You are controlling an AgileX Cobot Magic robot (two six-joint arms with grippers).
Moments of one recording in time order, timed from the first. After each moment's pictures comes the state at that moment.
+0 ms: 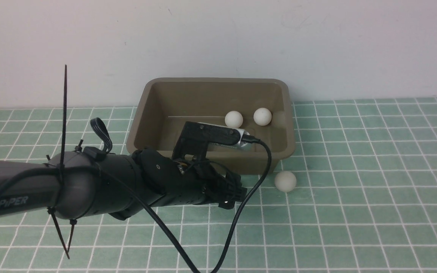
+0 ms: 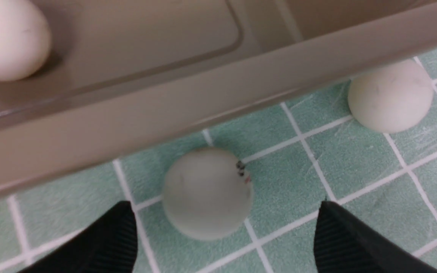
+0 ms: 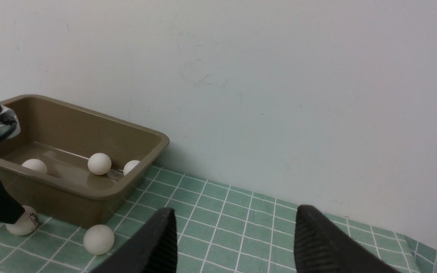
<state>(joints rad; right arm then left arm) -0.04 -0.01 -0.47 0.32 0.72 -0.49 -0.60 1.85 -0.98 -1.02 -0.01 0.73</state>
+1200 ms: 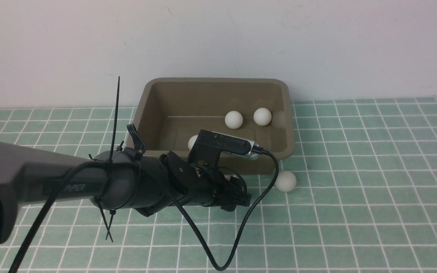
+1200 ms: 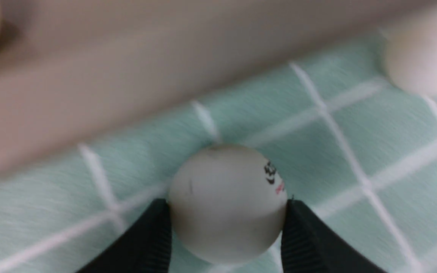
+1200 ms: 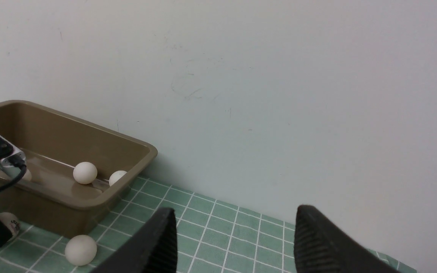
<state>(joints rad) -0.04 -0.01 -0.47 0.32 0.68 -0.55 -0.60 1.96 -1.04 -0.99 0.02 0.78</state>
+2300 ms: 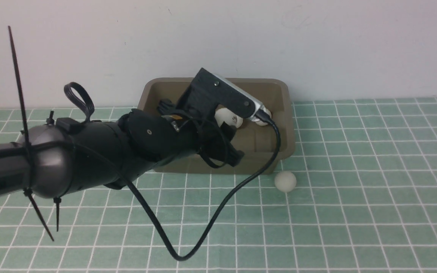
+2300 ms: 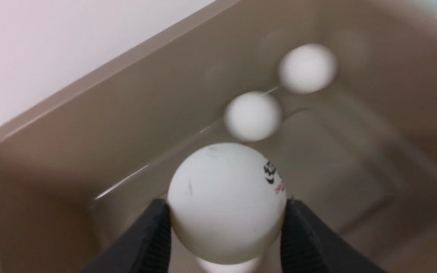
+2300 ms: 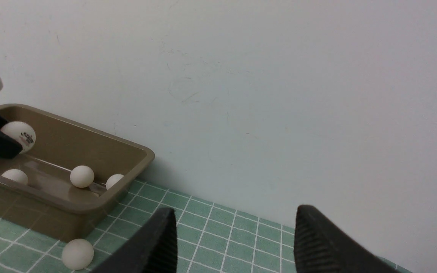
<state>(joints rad) -0.04 -0.01 -0.47 0.32 0.68 -0.55 -0.46 1.82 -1.14 -0.99 -0.10 1.17</state>
